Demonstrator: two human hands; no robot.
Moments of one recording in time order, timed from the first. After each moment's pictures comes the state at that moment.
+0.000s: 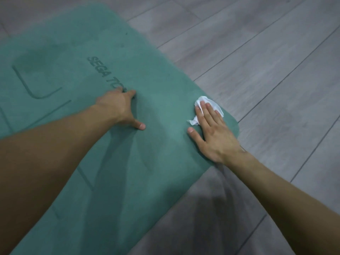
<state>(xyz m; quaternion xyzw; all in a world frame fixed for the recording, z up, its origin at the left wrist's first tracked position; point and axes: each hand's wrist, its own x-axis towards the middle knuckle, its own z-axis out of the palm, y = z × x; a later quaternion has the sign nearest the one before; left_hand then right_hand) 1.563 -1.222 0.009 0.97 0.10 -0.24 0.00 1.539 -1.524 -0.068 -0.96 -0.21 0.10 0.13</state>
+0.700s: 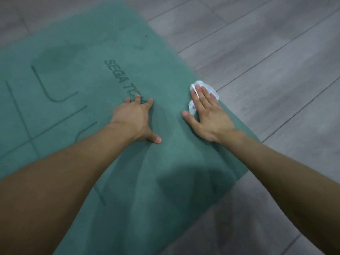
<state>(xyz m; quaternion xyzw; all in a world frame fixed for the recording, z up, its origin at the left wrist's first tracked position) 1.568 -1.220 0.004 0.96 0.09 -0.25 -0.02 1.637 -1.447 -0.067 -0.95 -0.27 0.10 0.13</state>
